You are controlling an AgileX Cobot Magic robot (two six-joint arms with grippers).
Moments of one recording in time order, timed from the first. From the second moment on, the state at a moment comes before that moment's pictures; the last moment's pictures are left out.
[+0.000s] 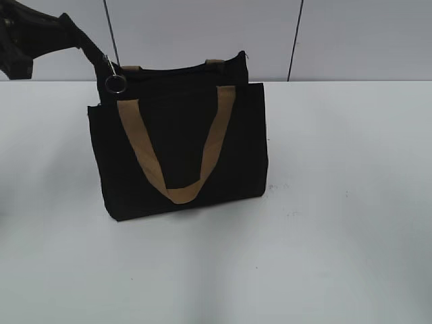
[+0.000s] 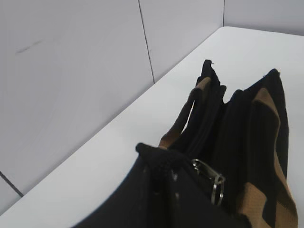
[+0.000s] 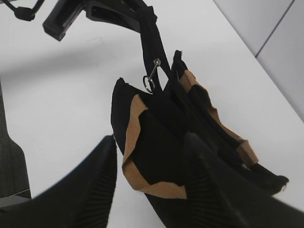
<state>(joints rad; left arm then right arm) -0.01 1.42 -0.91 -1.53 0.70 2.17 0.45 1.61 -1.65 0.66 0.99 -0.91</state>
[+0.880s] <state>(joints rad) -0.01 1.42 -0.91 -1.62 0.73 2.16 0.52 2.02 -1.88 0.78 0.95 -1.11</state>
